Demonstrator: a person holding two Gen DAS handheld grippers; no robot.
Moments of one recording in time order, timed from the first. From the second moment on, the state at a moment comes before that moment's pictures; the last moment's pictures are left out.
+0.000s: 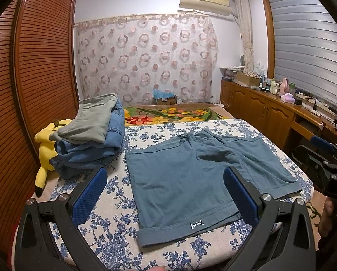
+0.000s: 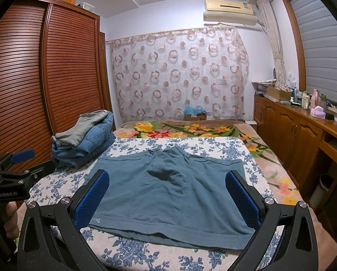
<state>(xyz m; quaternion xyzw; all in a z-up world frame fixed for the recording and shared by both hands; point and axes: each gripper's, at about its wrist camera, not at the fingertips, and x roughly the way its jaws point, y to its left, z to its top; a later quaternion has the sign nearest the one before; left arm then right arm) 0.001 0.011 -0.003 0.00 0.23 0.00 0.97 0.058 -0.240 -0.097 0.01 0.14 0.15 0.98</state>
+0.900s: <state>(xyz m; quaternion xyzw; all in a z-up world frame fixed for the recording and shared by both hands) -0.002 0.012 0.001 0.00 0.23 0.00 0.97 0.055 -0.242 -0.095 0.01 0.14 0.15 0.98</state>
